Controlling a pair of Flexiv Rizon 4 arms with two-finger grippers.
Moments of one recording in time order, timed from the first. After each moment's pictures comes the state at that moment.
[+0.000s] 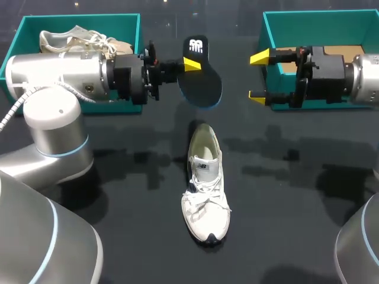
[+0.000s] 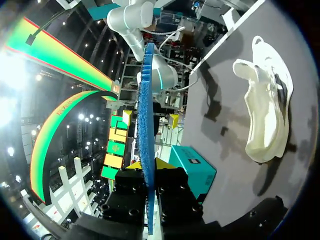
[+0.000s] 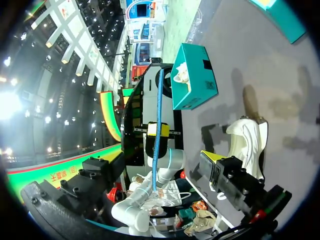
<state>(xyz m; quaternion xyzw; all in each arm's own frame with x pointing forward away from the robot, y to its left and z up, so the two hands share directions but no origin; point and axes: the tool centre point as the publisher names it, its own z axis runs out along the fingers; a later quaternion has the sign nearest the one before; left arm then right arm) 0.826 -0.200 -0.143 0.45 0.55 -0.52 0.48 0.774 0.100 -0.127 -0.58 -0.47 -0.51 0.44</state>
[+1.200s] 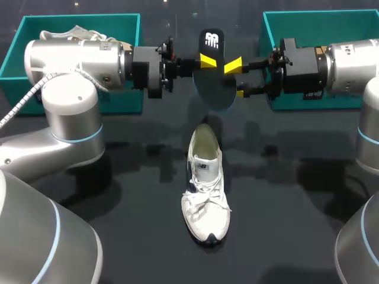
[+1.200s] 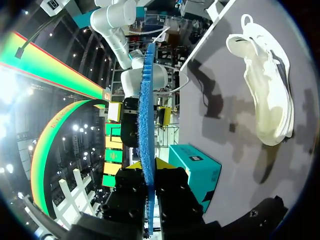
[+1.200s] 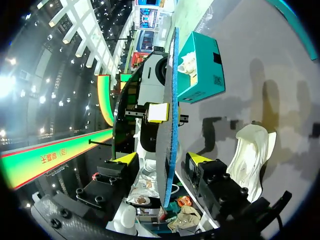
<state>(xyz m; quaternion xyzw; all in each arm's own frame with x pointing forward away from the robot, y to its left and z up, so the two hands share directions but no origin) 0.844 -0.234 -0.146 0.50 0.53 -0.49 0.48 0.775 0.150 -0.130 -0.53 -0.54 -0.50 0.42</state>
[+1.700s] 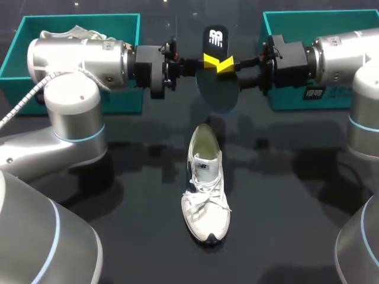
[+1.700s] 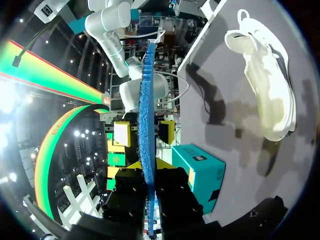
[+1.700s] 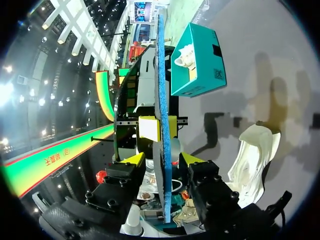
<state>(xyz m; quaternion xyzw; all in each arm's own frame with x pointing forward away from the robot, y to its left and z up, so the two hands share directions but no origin) 0.839 -0.240 -0.142 0.51 0.51 -0.49 0.49 0.789 0.164 -0.135 -0.53 -0.54 -0.47 0.46</state>
